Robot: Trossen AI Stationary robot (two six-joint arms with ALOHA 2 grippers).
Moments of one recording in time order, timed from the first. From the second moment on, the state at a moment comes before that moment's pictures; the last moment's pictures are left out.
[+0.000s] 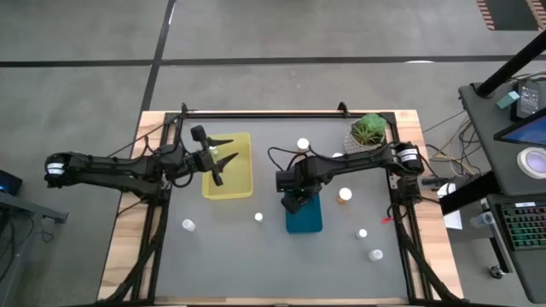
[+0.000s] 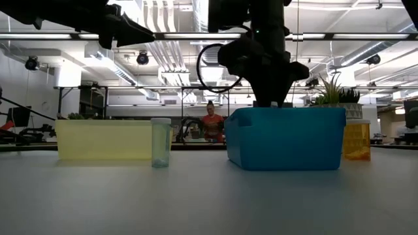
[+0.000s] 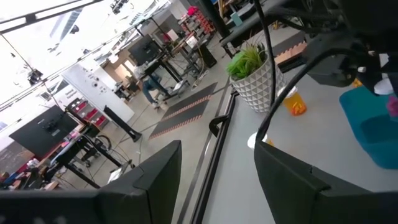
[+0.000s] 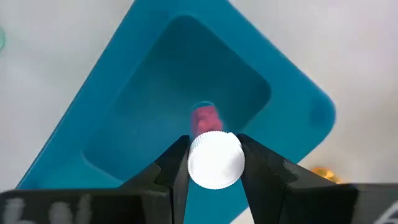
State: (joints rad) left arm 0.06 0.77 0.48 0.25 -0.40 0.63; right arm 0.04 1.96 1.59 -1.16 -0.02 0.88
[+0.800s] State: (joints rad) left arm 0.06 0.77 0.48 0.25 -0.40 0.63; right arm 0.04 1.97 1.54 -1.17 0.04 0.78
